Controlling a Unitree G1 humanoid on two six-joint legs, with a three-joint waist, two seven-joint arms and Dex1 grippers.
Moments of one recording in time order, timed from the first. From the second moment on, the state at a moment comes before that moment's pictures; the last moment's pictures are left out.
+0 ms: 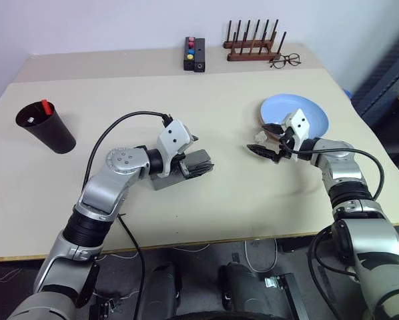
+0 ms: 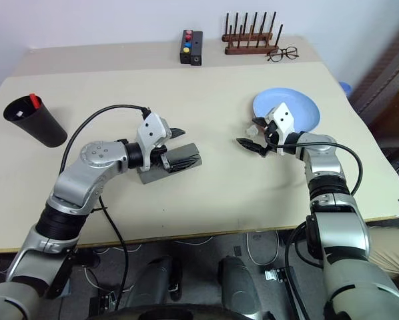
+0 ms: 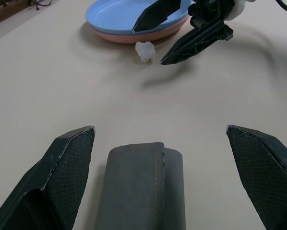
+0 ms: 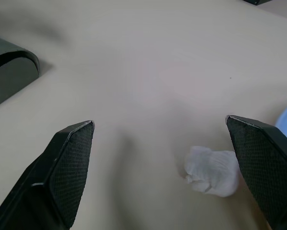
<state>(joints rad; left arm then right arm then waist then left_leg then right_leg) -0.57 0.47 -0.22 -0.21 -0.23 0.60 -0.77 -0.84 -0.53 -0.04 0.96 0.12 -0.14 1.06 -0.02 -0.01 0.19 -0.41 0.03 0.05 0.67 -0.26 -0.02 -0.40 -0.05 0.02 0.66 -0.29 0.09</state>
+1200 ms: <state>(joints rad) -0.53 0.51 -0.18 -0.28 -0.25 0.65 -0.74 -0.92 -0.52 -0.04 1.15 0.04 -0.19 0.96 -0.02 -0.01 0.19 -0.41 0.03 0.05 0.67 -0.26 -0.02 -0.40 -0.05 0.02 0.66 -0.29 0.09</state>
